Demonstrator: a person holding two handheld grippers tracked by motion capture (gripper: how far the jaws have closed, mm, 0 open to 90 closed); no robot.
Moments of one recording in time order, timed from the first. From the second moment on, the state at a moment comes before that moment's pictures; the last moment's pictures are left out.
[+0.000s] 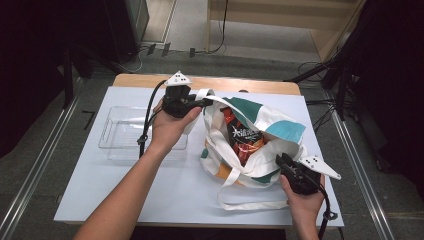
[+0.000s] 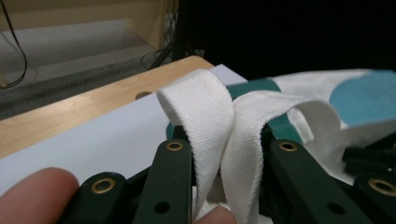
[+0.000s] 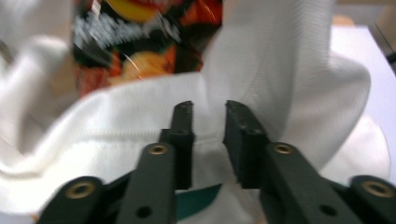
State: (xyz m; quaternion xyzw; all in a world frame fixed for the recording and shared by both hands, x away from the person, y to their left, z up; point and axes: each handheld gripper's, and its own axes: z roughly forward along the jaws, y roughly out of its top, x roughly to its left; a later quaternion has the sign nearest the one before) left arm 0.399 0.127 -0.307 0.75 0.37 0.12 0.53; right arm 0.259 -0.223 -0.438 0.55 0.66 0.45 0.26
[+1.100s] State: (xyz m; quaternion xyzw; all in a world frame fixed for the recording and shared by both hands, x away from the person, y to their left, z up) left arm 0.385 0.150 -0.351 0.76 0.41 0.15 0.48; right arm 0.256 -0.236 -0.459 0.55 0.65 0.47 0.24
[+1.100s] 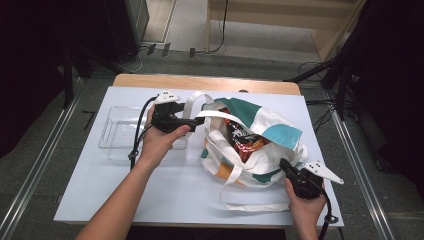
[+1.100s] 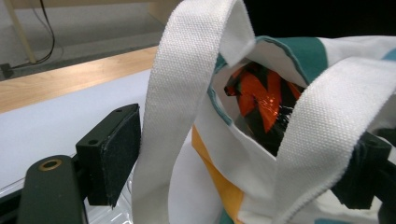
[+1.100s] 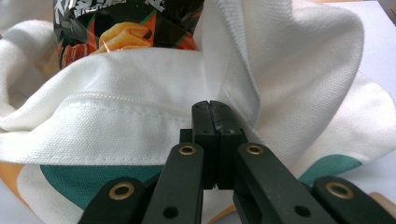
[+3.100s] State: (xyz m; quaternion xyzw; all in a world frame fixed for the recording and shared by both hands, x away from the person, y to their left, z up) left arm 0.398 0.100 -0.333 0.78 0.34 0.03 0.53; right arm 0.237 -0.188 -0.457 0.51 0.70 0.44 0.23
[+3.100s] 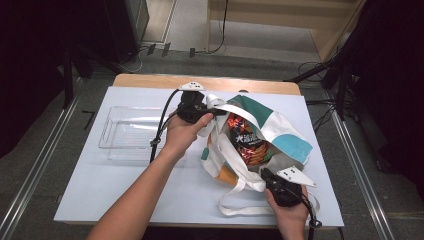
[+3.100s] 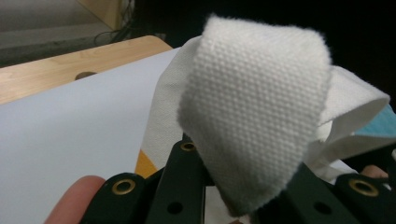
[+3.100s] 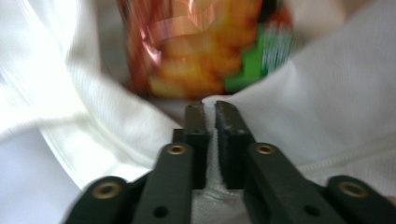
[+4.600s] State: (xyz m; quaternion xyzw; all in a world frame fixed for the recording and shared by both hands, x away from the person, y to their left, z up) left arm 0.383 0.089 -0.331 0.81 0.29 0.03 0.51; right arm 0.269 -0.192 -0.372 0.46 0.60 0.55 0.35
